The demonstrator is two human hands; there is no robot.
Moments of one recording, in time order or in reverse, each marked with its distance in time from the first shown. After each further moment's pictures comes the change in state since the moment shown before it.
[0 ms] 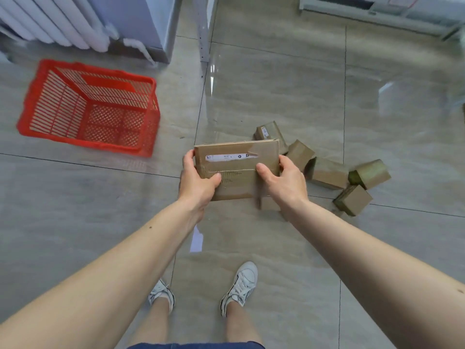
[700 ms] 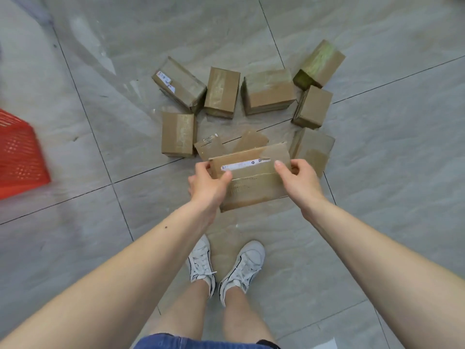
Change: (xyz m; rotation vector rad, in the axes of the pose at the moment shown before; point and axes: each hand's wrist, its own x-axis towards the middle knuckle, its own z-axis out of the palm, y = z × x) left_hand 0.023 -0.187 0.247 0.536 -0.306 -0.134; right_hand 0.038 0.329 -0.038 0.301 0.203 0.502
